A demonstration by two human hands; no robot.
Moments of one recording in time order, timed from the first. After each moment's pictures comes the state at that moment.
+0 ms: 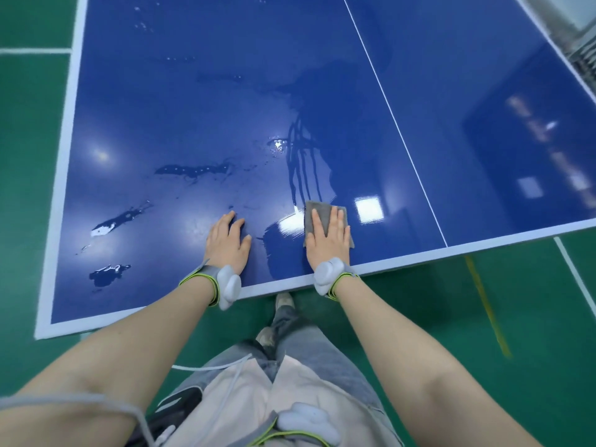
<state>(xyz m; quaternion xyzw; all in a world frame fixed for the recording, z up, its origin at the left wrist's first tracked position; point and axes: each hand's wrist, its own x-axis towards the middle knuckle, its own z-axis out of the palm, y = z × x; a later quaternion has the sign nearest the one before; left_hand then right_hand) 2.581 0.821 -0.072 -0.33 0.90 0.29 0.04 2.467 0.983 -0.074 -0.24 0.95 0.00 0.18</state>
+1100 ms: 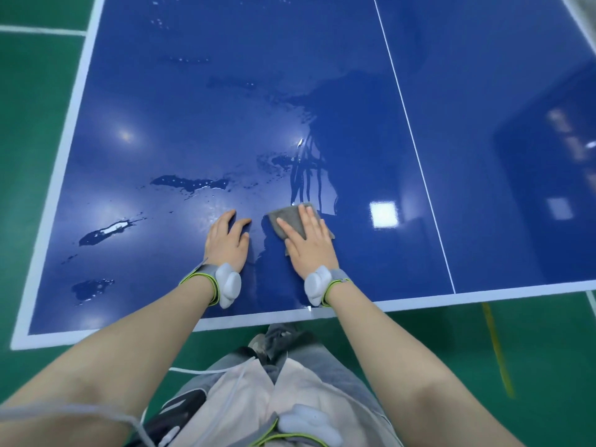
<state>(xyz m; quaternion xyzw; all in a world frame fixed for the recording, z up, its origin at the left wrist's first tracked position) 2.532 0.808 -0.077 -0.37 0.87 0.31 0.00 2.416 0.951 -0.077 -0.45 0.88 -0.10 0.15</state>
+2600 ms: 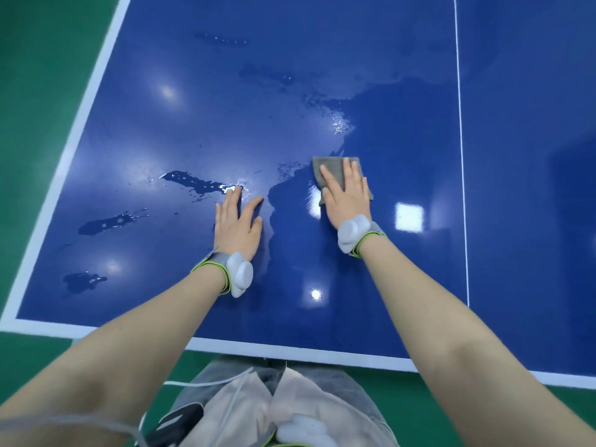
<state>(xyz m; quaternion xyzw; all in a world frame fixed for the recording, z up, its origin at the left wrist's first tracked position) 2.477 0.783 -0.078 -0.47 0.82 0.32 -0.02 2.280 0.871 -0.081 -0.43 0.89 -0.04 0.16</state>
